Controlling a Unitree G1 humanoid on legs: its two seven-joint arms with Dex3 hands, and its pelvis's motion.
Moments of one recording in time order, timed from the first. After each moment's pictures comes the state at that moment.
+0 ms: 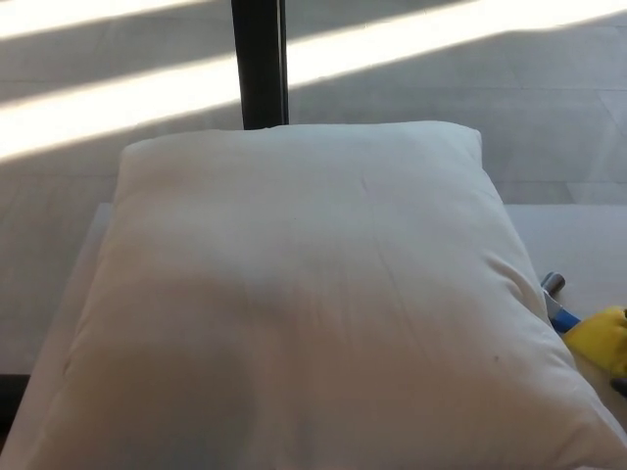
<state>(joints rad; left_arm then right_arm) 0.03 0.55 0.67 1.21 -0.28 -0.13 -0.03 -0.43 -0.83 0.41 0.55 -0.21 0.13 0.16</state>
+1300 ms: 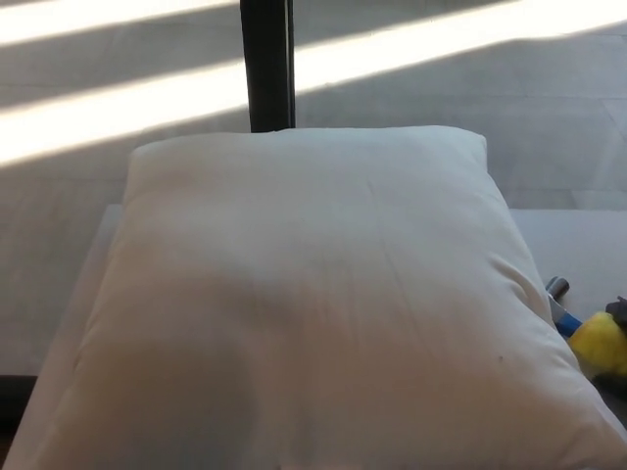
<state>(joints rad) 0.03 0.56 0.63 1.23 -0.31 -0.16 -0.07 -0.67 -0.60 0.53 1.00 -0.50 0.18 0.08</state>
